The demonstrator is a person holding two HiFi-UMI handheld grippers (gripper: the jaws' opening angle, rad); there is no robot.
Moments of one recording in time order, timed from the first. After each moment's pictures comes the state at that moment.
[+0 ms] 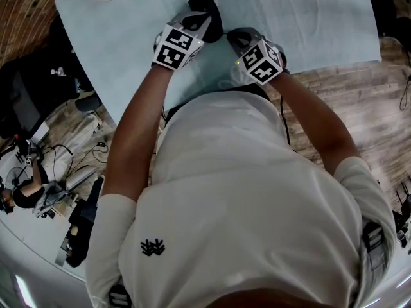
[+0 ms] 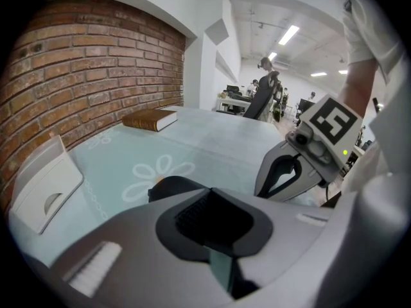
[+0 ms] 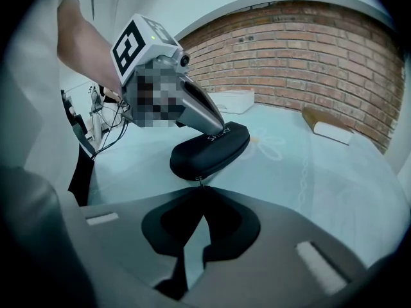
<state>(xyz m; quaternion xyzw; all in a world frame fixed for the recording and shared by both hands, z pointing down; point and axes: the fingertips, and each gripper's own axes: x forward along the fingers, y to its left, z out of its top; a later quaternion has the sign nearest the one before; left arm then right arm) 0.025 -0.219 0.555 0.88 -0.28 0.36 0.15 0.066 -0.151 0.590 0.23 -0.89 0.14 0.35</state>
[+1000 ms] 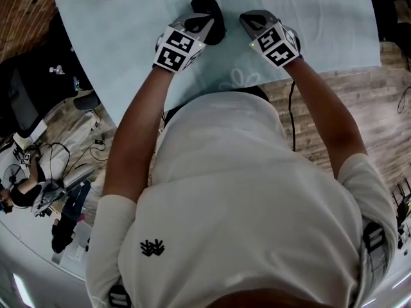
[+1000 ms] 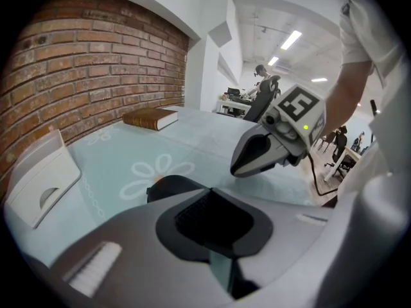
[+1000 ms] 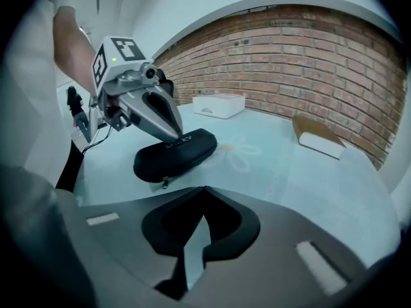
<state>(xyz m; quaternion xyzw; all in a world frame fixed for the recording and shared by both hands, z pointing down) 0.024 -0.220 0.556 0.88 -0.27 0.35 0.16 0.098 -0.218 0.578 0.24 -0.90 0.11 0.36</state>
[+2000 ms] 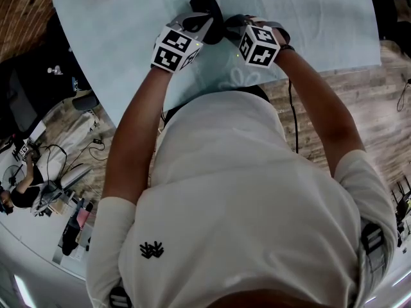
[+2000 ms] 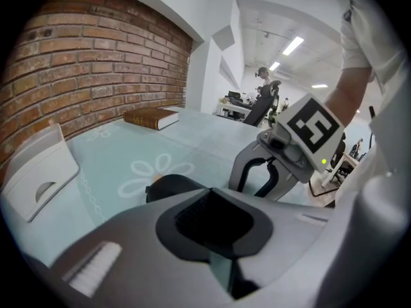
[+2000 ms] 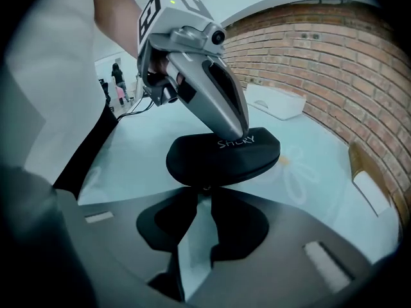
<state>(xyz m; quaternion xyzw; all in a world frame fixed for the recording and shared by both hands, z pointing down) 0.026 -0.218 0.555 0.88 -0.27 0.33 0.18 0.048 -0.168 0.603 0.05 -0.90 0.01 0.44</state>
